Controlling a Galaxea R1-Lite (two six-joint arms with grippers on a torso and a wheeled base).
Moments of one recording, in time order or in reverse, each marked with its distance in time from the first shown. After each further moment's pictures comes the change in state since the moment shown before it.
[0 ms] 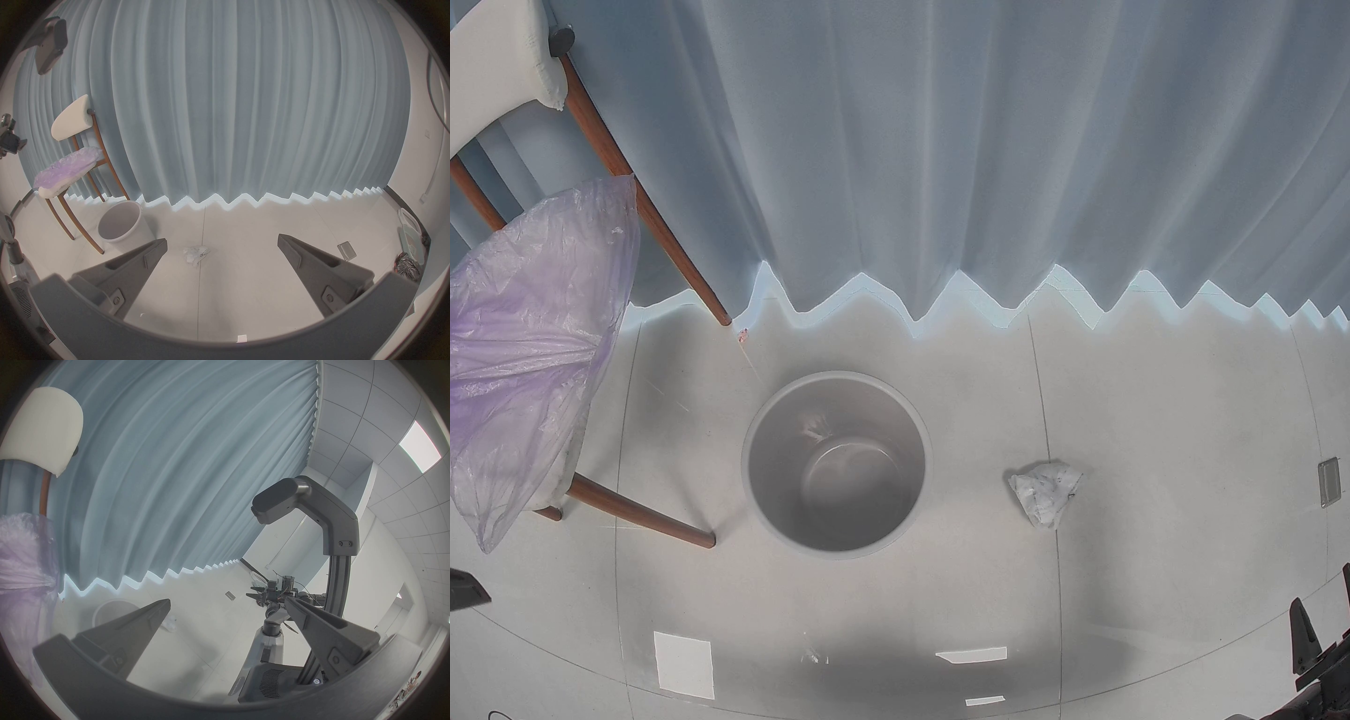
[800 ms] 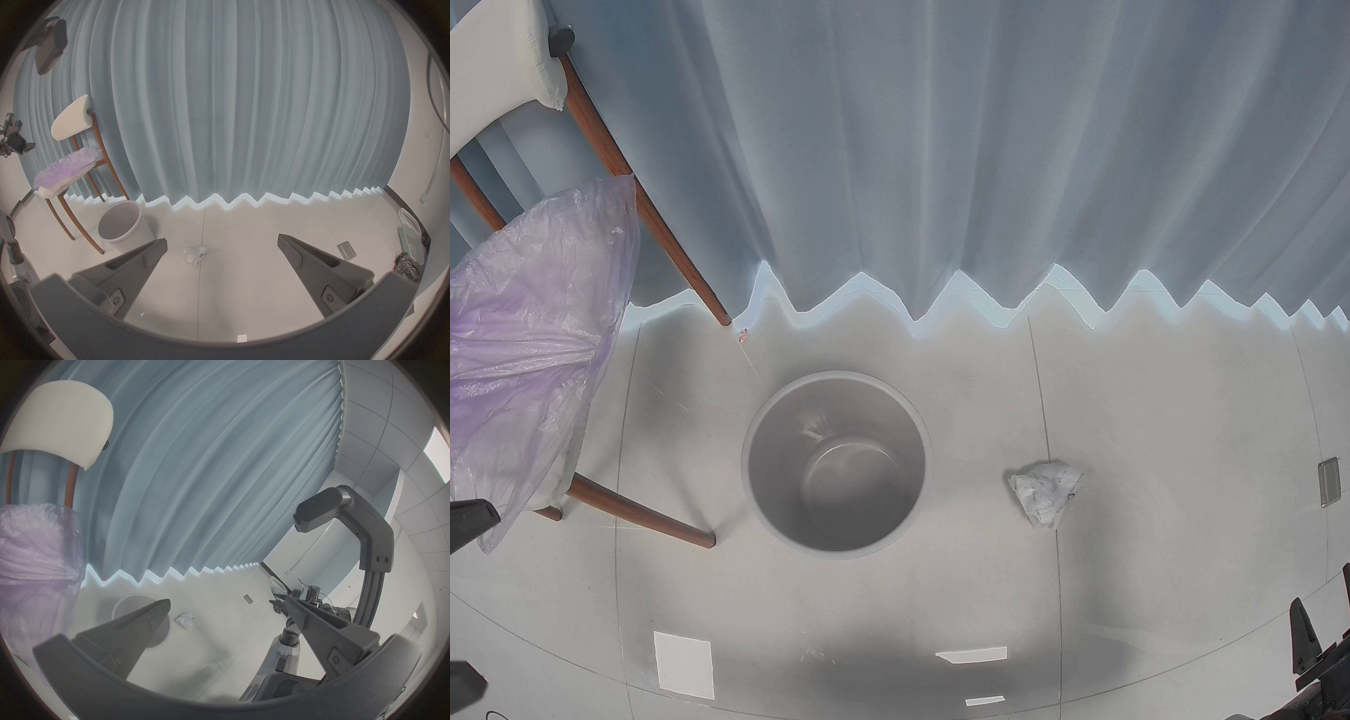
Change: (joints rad) left arm 0.071 0.091 -0.020 -0.002 0.089 -0.019; right arm 0.000 0.000 0.000 0.000 0.000 0.000
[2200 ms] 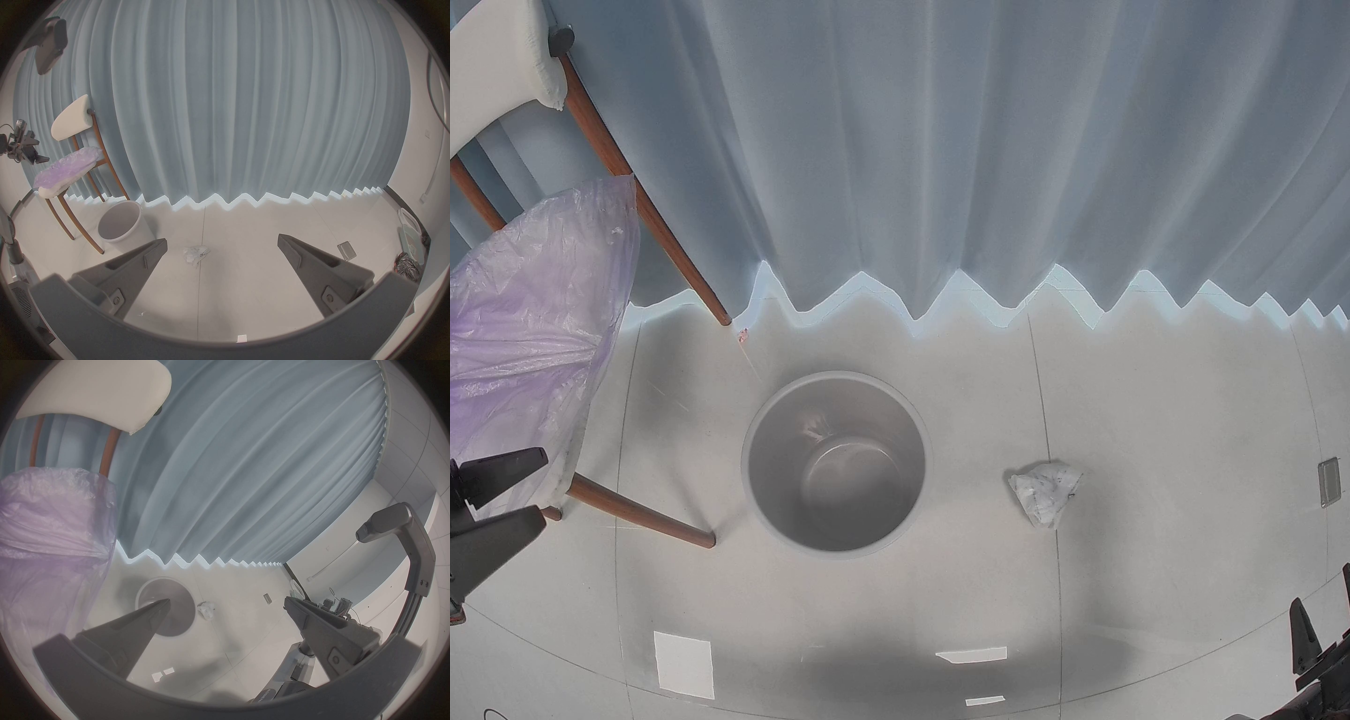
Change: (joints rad) left arm 0.019 0.228 0.017 -0.042 0.145 0.025; right arm 0.000 0.000 0.000 0.000 0.000 0.000
